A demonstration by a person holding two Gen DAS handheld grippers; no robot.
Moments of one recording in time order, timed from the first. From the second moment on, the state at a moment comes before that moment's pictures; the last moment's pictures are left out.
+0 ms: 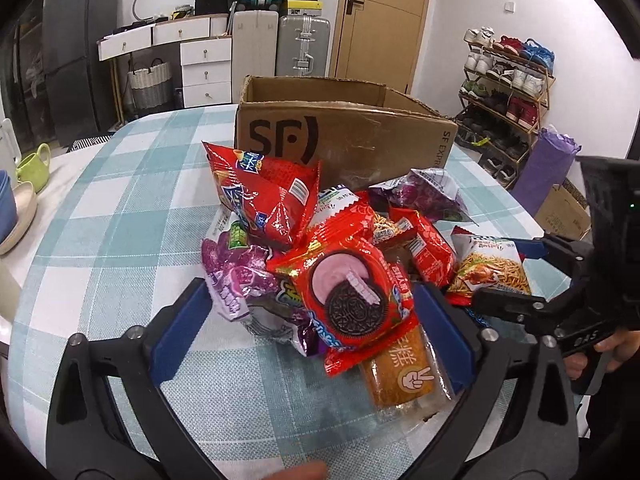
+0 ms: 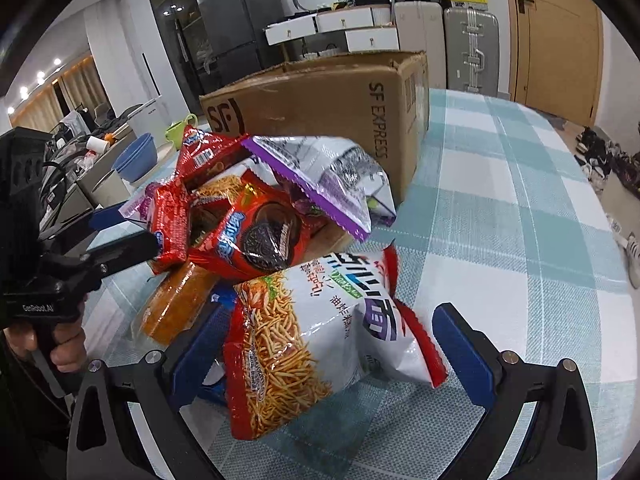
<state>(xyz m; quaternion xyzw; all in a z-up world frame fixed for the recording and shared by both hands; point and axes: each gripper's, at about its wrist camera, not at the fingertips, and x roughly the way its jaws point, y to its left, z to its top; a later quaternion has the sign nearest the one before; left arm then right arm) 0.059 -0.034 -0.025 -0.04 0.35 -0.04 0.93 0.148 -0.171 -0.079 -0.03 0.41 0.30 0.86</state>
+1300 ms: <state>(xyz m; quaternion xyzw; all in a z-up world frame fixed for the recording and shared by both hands) 0.027 -0.050 0.013 -0.04 0.38 -0.13 0.92 0.132 -0.195 -0.058 -0.02 0.36 0.31 0.88</state>
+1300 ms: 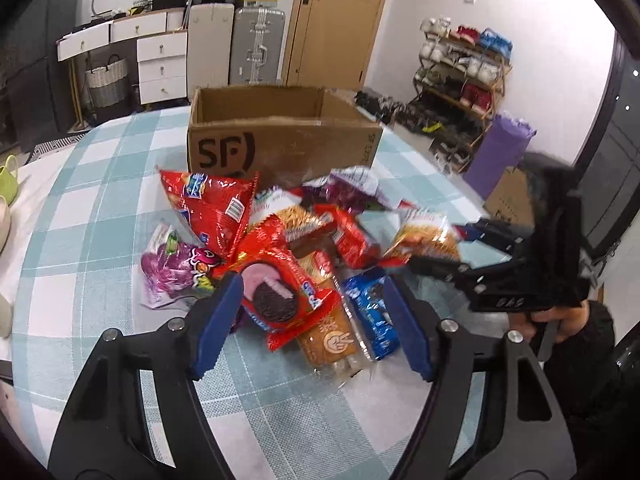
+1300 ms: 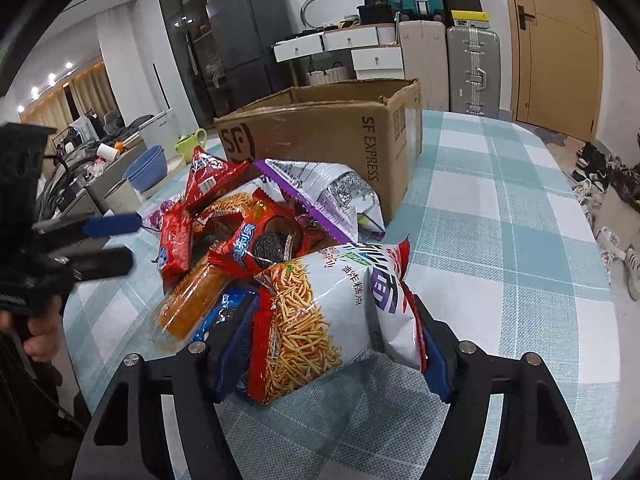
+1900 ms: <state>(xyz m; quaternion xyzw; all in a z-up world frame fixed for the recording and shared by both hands) 0.047 -0.029 -0.032 -0.07 0.43 -0.08 0.90 0.125 -0.197 -0.054 -0.02 0.35 0.32 0.88</state>
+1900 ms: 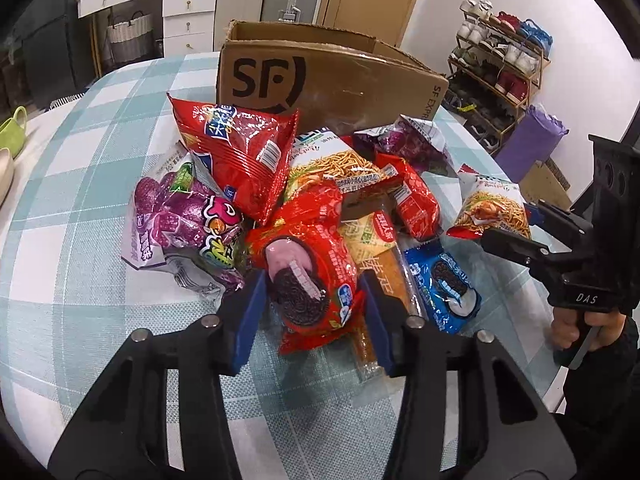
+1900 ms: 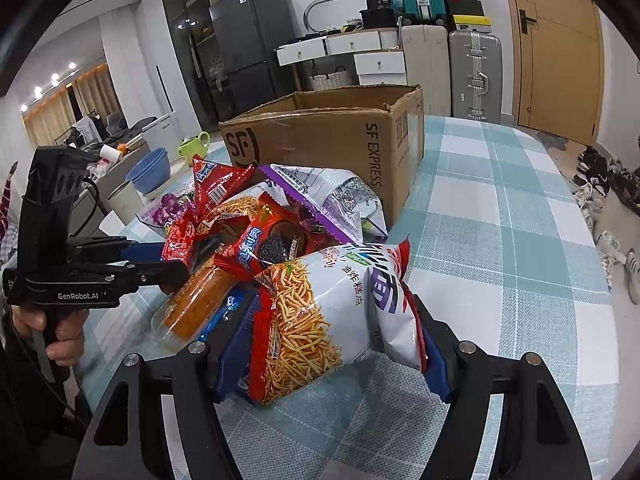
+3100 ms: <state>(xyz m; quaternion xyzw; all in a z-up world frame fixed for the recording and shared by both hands) 0.075 -0.037 0.093 -0.02 0.28 -0.08 0.96 0.156 -0.164 0.047 0.00 0.25 0.30 0.92</state>
